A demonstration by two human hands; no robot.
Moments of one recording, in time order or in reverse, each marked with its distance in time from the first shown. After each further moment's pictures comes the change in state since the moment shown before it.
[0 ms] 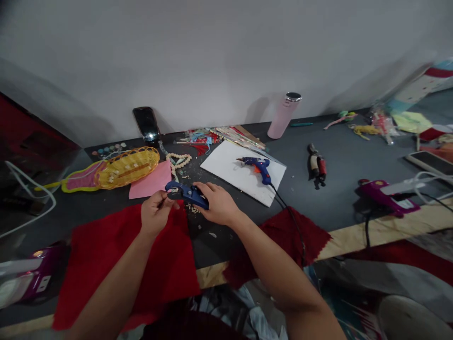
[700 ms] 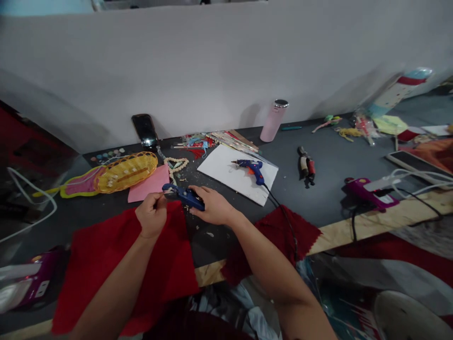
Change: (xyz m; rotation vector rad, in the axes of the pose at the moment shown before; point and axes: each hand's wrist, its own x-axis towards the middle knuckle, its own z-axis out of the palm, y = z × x) left_hand -0.001 -0.021 0.005 0.338 0.302 0.172; right_hand -0.004 0.005 0.001 0.116 -0.046 -0.045
